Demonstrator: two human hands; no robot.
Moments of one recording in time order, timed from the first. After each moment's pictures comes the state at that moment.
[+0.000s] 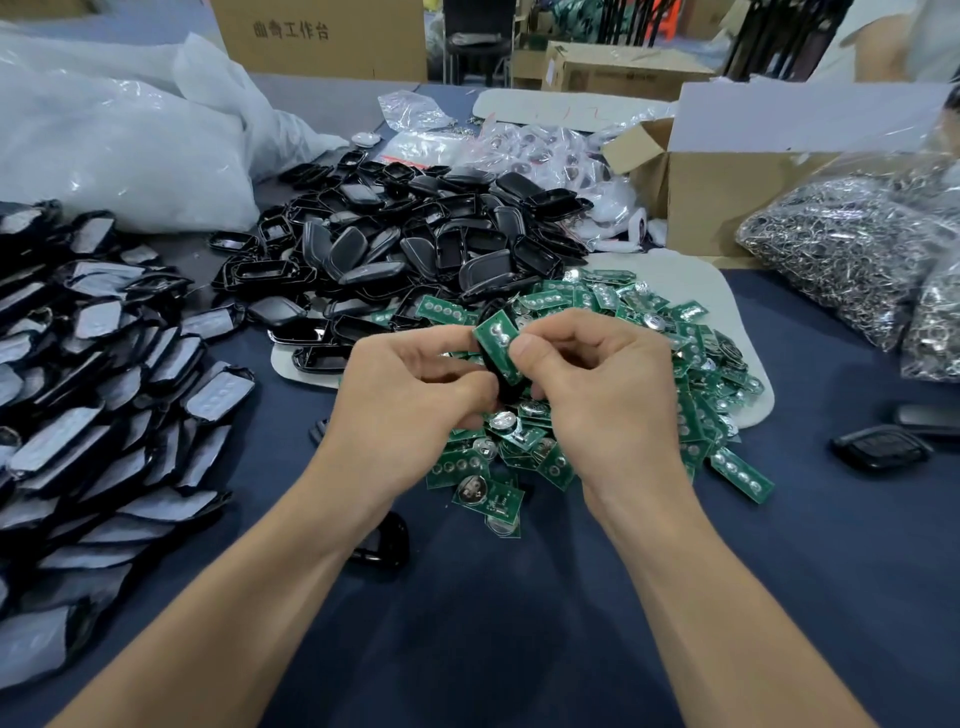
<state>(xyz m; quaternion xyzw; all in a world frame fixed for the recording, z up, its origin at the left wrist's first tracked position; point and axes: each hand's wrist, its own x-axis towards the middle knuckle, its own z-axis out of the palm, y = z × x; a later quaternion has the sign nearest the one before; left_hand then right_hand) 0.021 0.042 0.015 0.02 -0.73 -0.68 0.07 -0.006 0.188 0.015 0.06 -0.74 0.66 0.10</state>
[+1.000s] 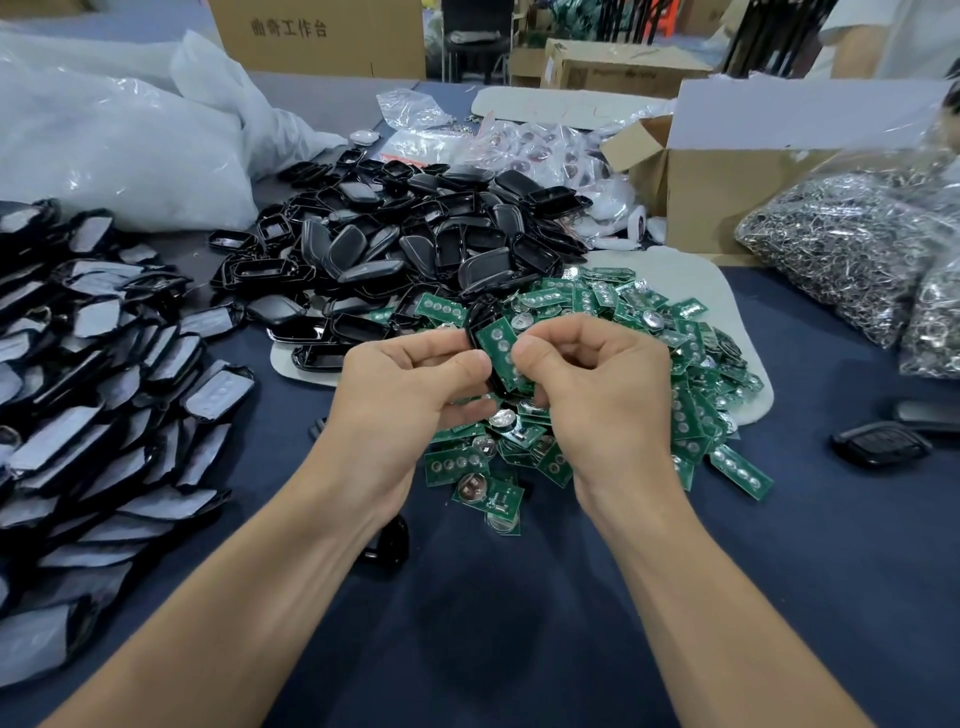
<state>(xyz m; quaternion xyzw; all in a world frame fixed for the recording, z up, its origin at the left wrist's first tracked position) 0.017 0.041 0.008 0.11 -0.62 -0.78 0.04 -0.008 0.186 0.009 0.03 -0.73 0.67 0.10</state>
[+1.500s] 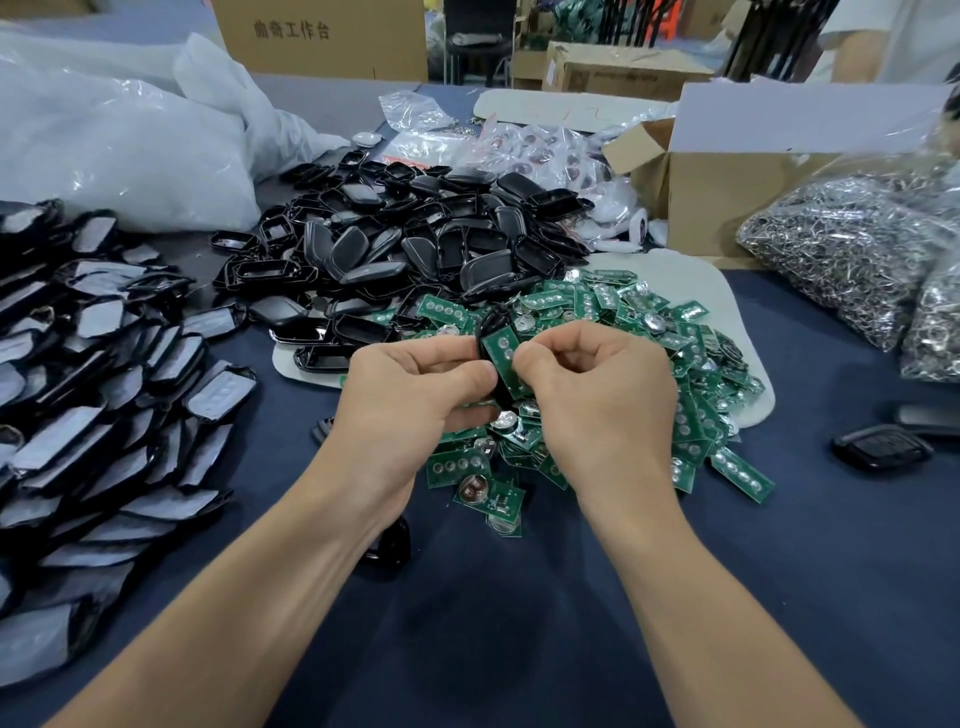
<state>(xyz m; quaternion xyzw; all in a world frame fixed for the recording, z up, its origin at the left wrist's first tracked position) 0.018 0.045 0.009 0.12 -0.64 -0.76 0.05 -0.002 0.184 0.013 -0.01 -0.80 0.58 0.14</state>
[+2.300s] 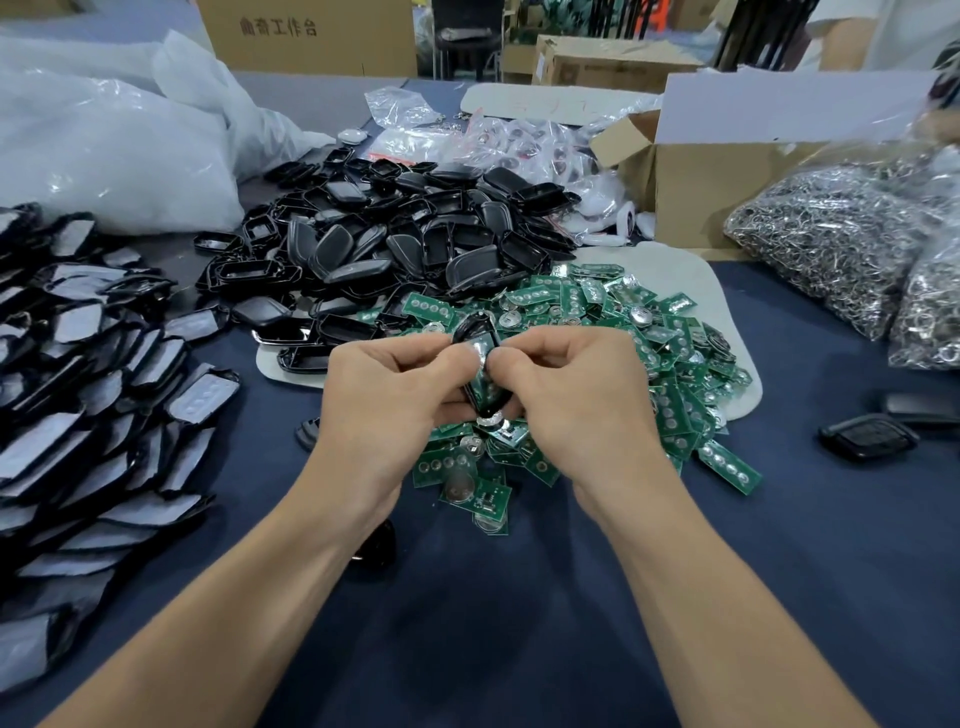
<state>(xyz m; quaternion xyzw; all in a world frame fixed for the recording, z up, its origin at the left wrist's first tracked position) 0.017 0.052 0.009 0.09 -0.69 -0.70 0.12 -0.004 0.188 0.021 0.03 -0.80 0.59 0.03</state>
